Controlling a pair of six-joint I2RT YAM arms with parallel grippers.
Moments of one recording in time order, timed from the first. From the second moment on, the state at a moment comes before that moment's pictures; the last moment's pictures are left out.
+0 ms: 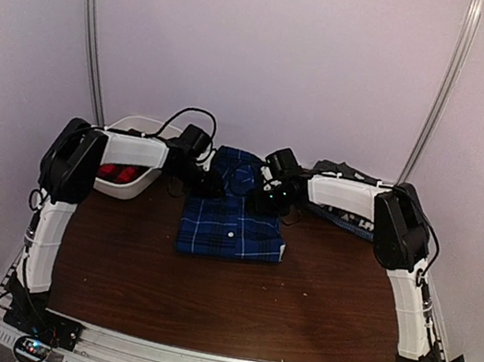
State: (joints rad) left arm -0.52 2.28 1.73 -0.32 0.30 -0.45; right arm 0.63 2.35 1.88 -0.44 -0.05 0.36
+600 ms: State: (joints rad) left arm -0.57 1.86 1.14 -0.19 0.40 -0.50; right arm 0.76 2.00 1.44 -0.39 0.04 0.44
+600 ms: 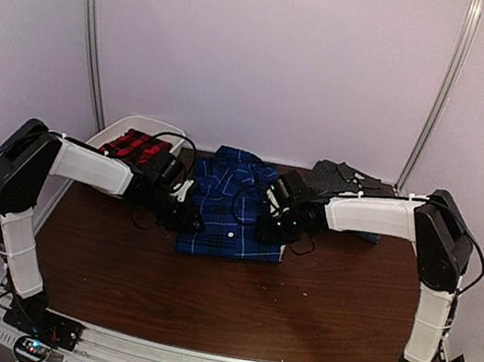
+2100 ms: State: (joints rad) left arm -0.56 1.58 0.65 0.06 0.46 -0.62; right arm 0.73 1.64 0.82 -0.06 -0.05 0.64
